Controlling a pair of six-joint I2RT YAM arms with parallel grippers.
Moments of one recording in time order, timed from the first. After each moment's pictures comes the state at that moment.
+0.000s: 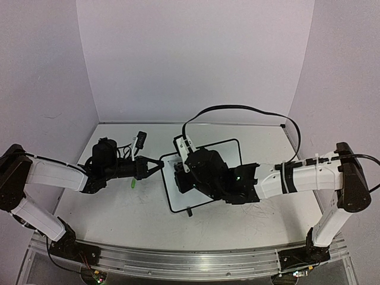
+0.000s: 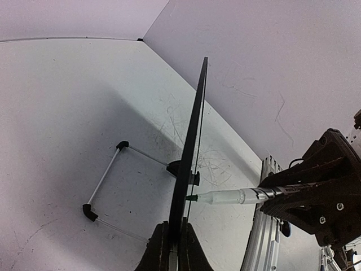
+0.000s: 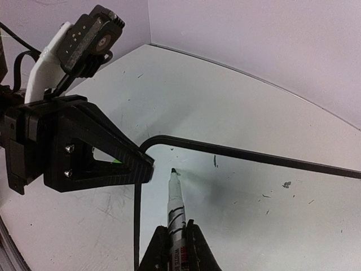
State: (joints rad) left arm -0.63 1.43 0.57 0.64 0.55 -0.49; right arm 1.22 1.73 1.21 0.05 0.54 0.28
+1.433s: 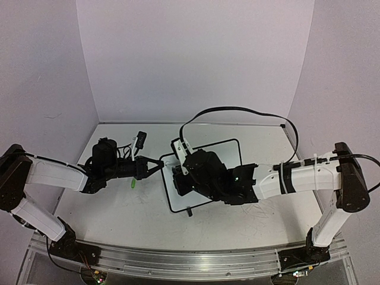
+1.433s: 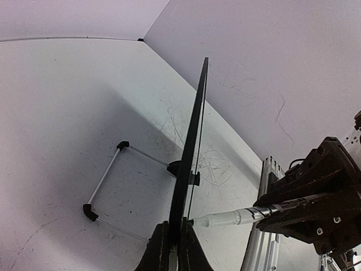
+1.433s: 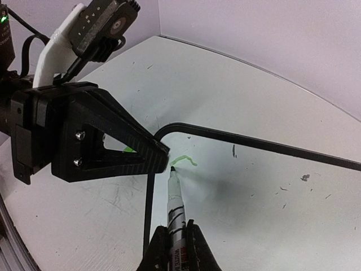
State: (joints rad) left arm -0.63 1.43 0.57 0.64 0.55 -0.49; right arm 1.23 1.74 1.22 0.03 0.49 0.29
